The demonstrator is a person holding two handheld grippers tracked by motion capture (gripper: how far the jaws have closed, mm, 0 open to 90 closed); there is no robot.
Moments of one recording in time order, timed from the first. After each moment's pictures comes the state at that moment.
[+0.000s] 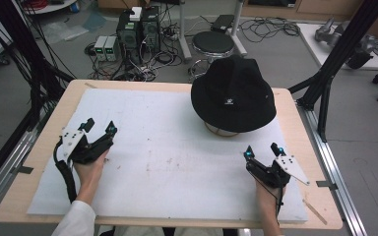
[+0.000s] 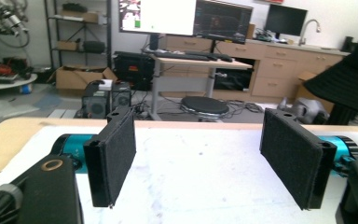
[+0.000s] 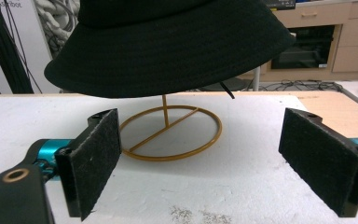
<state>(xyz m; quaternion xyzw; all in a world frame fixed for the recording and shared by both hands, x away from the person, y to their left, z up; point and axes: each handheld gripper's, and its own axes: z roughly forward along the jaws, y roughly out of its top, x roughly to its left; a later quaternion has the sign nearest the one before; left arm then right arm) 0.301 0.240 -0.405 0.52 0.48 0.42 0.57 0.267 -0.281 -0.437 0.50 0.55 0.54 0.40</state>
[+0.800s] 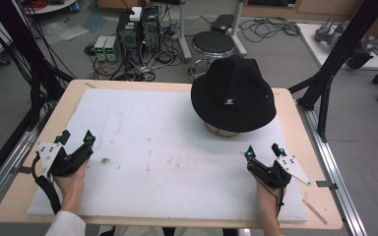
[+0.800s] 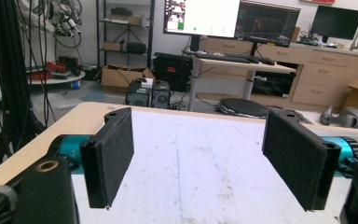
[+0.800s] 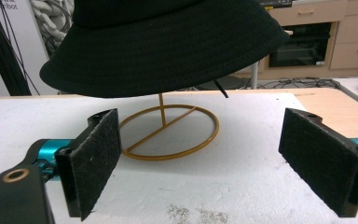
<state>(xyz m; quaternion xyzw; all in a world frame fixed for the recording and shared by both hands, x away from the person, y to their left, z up) 0.278 0.283 -0.424 0.49 0.52 0.46 0.54 0.266 -0.283 -0.438 0.51 0.54 0.54 0.40</state>
